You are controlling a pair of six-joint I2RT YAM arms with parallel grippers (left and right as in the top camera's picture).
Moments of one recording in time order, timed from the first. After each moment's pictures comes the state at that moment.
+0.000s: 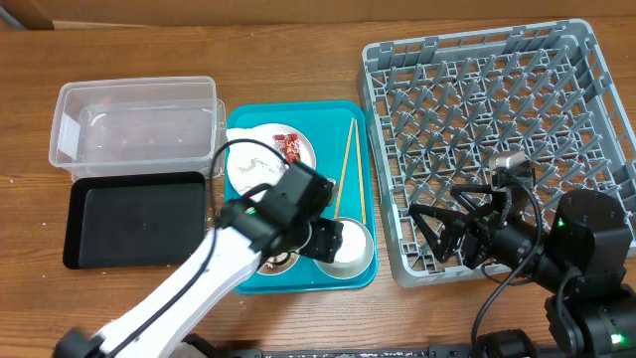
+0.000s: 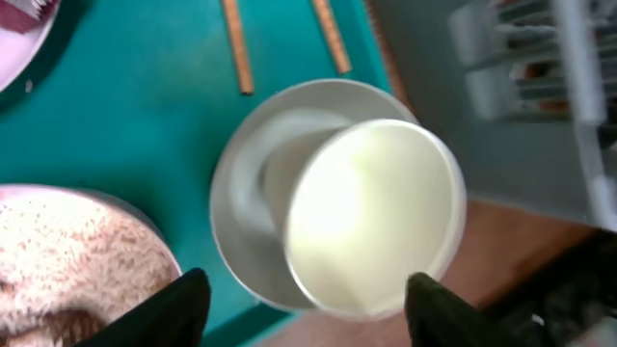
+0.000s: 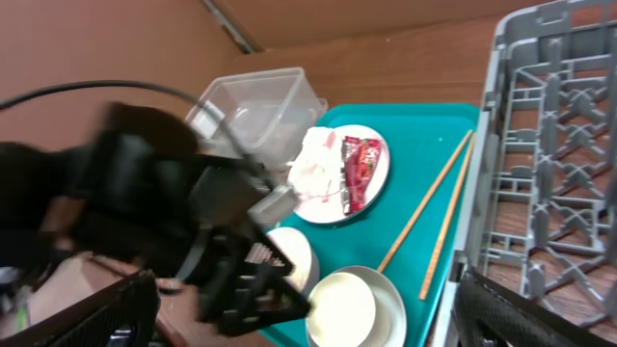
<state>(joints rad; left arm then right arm) -0.65 1.38 0.96 -0.79 0.22 -0.37 0.16 0.72 0.99 -0.79 -0.62 0.26</state>
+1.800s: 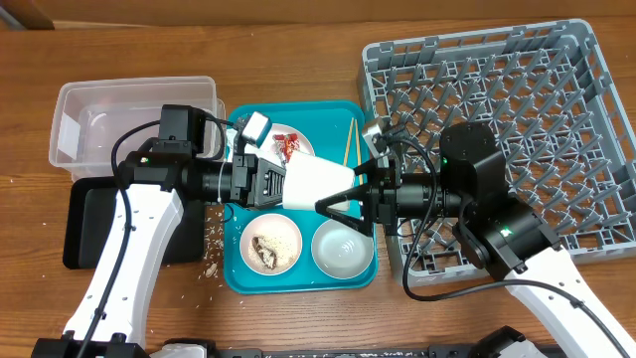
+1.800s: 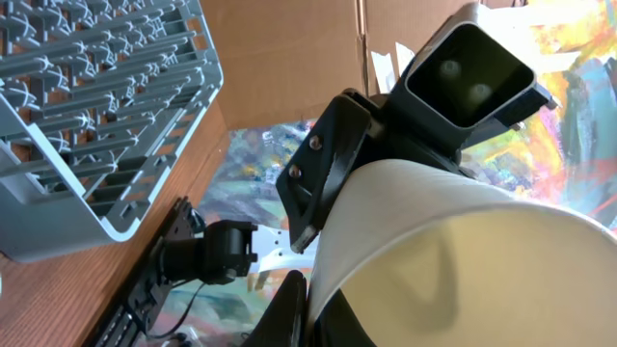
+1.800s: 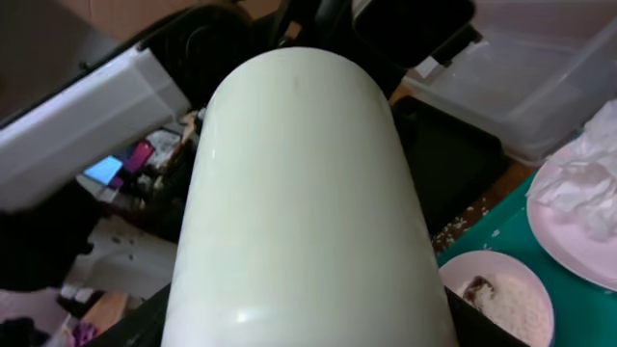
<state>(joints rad) -0.08 1.43 1.13 -0.97 1.55 -0.12 0.50 1.15 0.99 -0.20 -0.97 0.47</state>
